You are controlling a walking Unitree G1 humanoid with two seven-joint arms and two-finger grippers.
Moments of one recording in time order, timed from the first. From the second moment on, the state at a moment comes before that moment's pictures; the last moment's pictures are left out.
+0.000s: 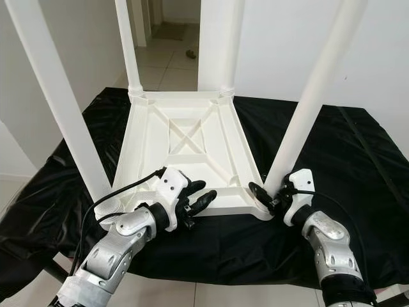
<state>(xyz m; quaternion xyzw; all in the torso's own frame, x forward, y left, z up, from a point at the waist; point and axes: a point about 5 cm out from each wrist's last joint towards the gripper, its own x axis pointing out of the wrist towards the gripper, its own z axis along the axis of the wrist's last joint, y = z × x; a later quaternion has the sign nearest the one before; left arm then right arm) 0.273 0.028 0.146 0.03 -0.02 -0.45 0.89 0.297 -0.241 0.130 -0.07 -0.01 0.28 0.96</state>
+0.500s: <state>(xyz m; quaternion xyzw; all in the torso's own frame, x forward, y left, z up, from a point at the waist) 0.273 0.024 0.132 0.04 0.00 -0.45 0.89 0.298 -0.203 0.120 -0.02 -0.04 0.14 0.99</state>
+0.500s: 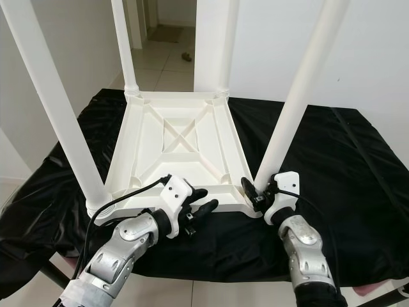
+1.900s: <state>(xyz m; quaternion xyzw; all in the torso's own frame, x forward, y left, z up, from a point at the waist) 0.293 0.030 0.142 0.05 -0.03 -0.43 0.90 0.290 -0.141 0.122 0.02 -0.02 -0.01 1.00</state>
